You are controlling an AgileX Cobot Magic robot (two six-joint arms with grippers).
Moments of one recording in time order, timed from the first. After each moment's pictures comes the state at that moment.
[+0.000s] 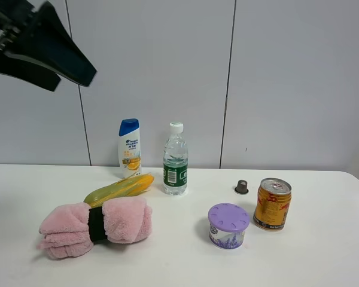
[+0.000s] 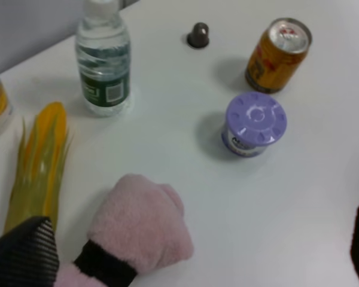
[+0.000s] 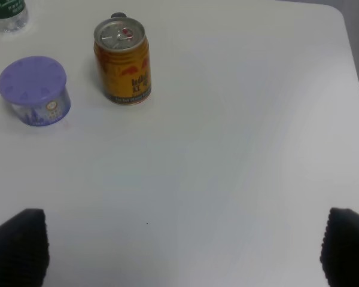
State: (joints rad) left arm -0.26 1.26 -1.08 -0.64 0.77 0.74; right arm 0.07 0.02 -0.50 0.02 1.07 -0.09
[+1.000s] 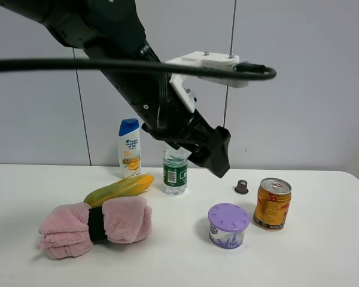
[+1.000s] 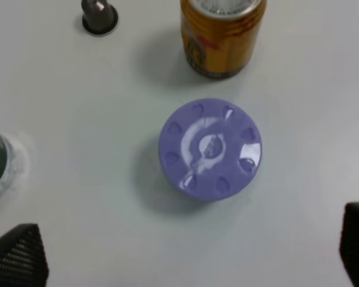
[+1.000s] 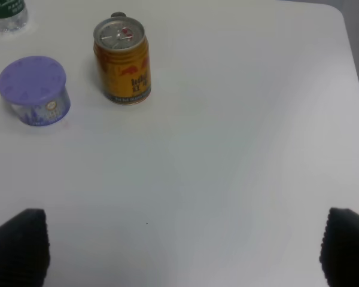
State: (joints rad) left arm -0.76 1.82 -1.36 -0.17 0.48 0.37; right arm 0.07 0.02 -0.50 0.02 1.07 -0.09
